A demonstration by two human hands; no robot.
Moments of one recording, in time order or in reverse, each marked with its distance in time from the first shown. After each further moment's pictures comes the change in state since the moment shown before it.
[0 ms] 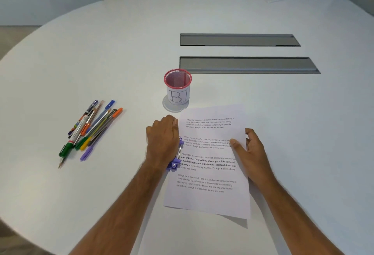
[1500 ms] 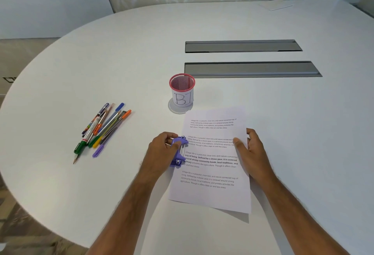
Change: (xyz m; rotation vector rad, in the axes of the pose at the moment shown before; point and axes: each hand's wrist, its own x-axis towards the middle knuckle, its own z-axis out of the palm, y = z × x) left_hand -0.036 -0.003 -0.044 -0.517 -0.312 -0.367; right_hand 0.001 0.007 -0.002 -0.047 -0.009 0.028
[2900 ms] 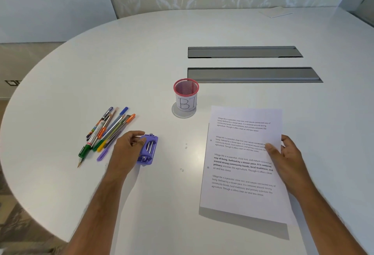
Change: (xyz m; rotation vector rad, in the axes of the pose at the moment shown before) left_hand 0.021 -0.044 -0.086 -0.047 0.202 -0.010; right_hand -0.009 0.000 -0.070 0.135 0.073 0.041
